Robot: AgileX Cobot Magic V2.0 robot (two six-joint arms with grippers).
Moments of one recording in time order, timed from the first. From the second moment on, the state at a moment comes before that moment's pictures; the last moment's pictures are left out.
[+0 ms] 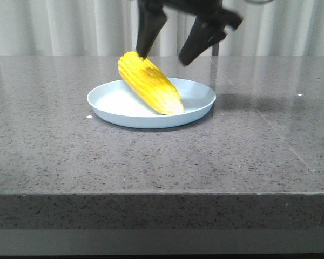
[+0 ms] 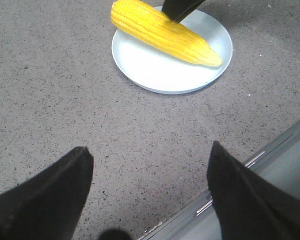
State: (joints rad) left arm -0.57 0.69 -0.84 0.00 0.85 0.05; right arm 0.47 1.78 -1.64 0.24 0.89 0.02
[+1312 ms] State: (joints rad) left arm -0.57 0.69 -0.84 0.00 0.84 0.05; right arm 0.47 0.62 -1.00 0.09 1.05 -0.03
